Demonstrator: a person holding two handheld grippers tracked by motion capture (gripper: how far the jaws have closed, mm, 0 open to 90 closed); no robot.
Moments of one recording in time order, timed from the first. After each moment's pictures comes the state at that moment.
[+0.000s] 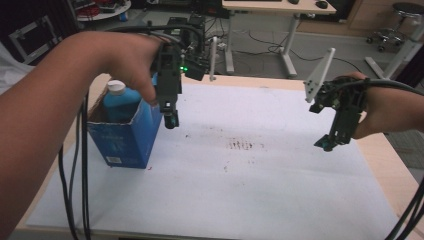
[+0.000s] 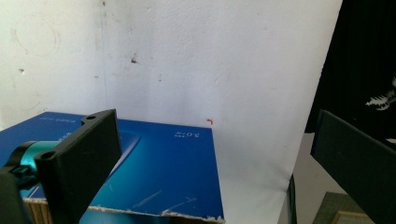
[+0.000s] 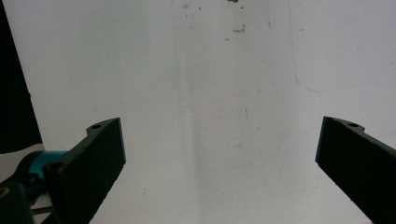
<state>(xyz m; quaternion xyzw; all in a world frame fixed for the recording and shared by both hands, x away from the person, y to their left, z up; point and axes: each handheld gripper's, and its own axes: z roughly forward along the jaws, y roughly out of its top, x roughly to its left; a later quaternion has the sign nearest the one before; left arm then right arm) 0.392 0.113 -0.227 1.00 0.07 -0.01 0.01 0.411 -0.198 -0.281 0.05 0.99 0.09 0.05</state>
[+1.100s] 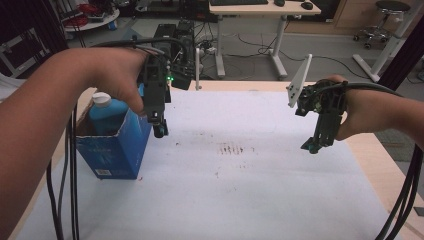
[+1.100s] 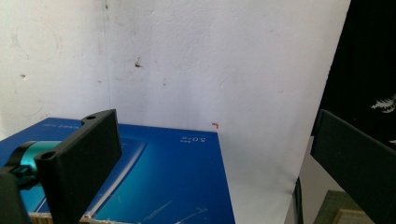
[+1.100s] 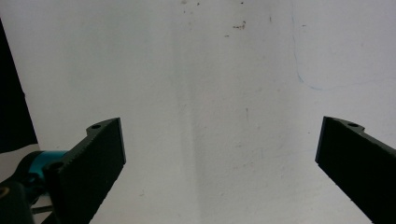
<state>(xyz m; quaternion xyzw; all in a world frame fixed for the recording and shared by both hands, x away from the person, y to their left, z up) 0.401 0.108 -0.235 1.00 0.06 -0.01 0.01 0.414 -0.198 -0.287 0.05 0.99 0.08 0.05</state>
